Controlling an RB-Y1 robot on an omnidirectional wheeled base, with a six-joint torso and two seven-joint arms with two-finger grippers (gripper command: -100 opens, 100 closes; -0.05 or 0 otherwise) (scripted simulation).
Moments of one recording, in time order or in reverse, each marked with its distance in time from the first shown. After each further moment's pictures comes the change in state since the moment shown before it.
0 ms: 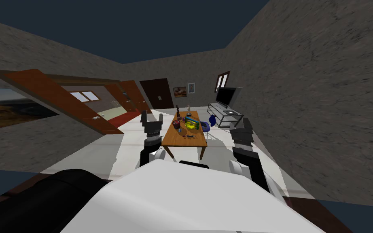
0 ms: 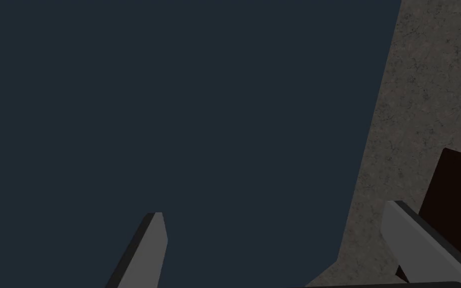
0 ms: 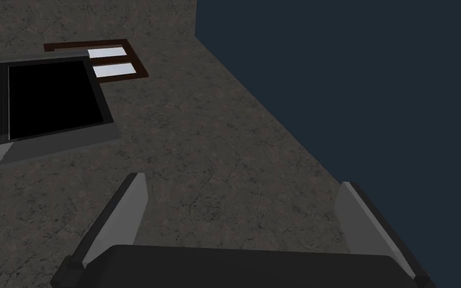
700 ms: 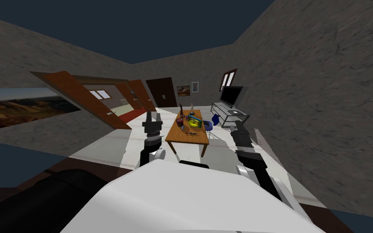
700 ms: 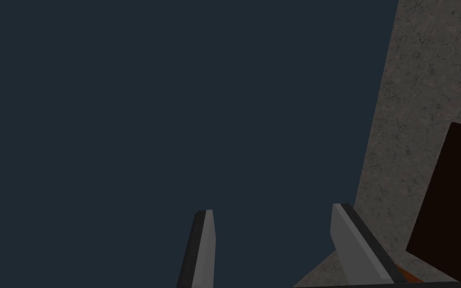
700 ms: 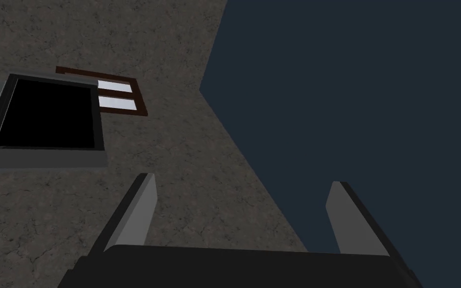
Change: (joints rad) left arm 0.000 0.000 0.000 0.000 0.000 0.000 0.000; right arm 0.024 -0.177 -0.016 0.027 0.052 0.008 0.074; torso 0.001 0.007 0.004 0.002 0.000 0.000
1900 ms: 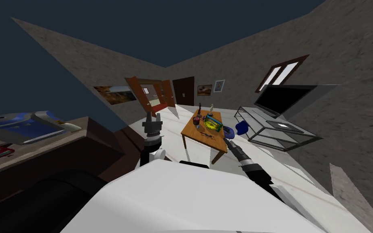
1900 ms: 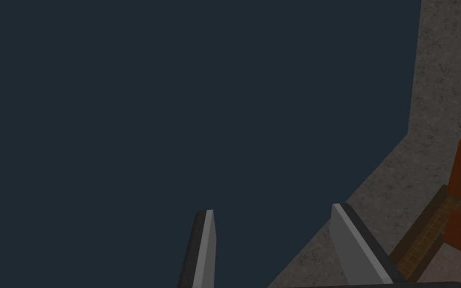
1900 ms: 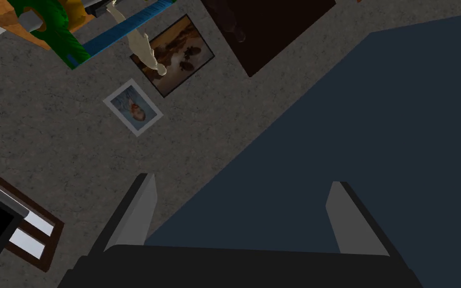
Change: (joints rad) left arm 0.000 0.000 0.000 0.000 0.000 0.000 0.000; right arm 0.079 -0.318 0.042 0.299 0.201 -0.008 0.251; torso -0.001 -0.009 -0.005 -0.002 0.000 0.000
